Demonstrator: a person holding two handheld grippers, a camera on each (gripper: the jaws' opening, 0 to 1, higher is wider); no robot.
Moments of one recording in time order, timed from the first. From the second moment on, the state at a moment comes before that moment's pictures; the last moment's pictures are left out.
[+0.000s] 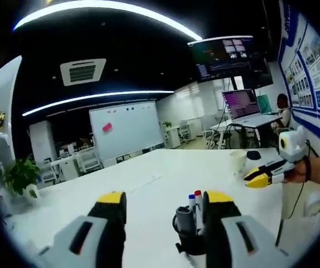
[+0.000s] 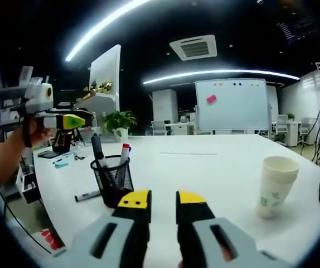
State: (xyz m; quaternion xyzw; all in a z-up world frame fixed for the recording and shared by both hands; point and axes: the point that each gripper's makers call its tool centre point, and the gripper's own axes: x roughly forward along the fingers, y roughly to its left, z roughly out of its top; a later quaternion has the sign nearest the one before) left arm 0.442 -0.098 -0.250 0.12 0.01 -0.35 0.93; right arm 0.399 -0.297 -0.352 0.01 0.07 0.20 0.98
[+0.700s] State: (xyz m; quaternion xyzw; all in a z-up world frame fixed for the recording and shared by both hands) left arm 0.428 -0.088 -0.252 0.10 0.02 -0.35 0.93; right arm 0.398 -0.300 -0.353 0.01 0.07 0.20 0.98
